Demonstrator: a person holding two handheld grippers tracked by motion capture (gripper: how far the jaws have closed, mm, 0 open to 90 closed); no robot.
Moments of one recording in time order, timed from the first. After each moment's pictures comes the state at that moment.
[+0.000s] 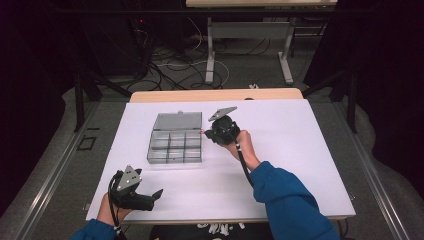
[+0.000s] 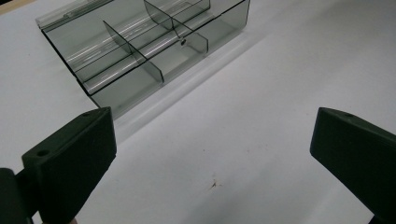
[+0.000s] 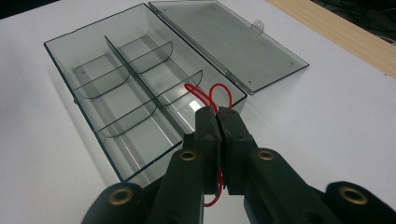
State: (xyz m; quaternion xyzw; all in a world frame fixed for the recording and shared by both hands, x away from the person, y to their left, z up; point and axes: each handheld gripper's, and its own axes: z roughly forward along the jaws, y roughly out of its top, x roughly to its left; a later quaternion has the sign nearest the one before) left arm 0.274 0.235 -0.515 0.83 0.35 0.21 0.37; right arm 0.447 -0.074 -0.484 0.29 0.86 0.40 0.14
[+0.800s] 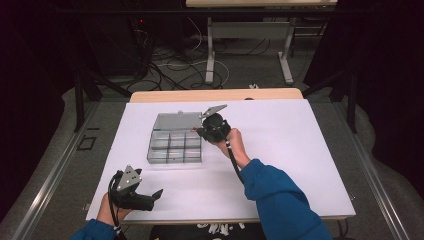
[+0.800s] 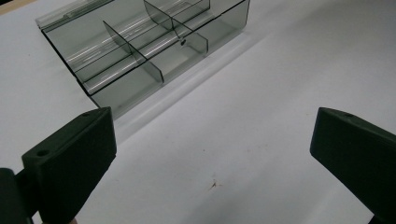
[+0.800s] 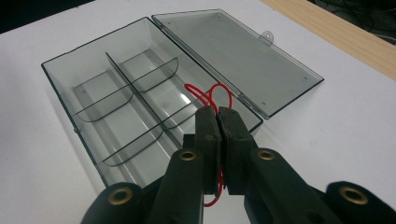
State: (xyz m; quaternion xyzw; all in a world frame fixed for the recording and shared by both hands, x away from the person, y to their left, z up) left arm 0.274 0.235 -0.515 0.84 0.35 0.20 0.37; right arm 0.456 -0.048 -0.485 0.30 0.86 0.40 0.13
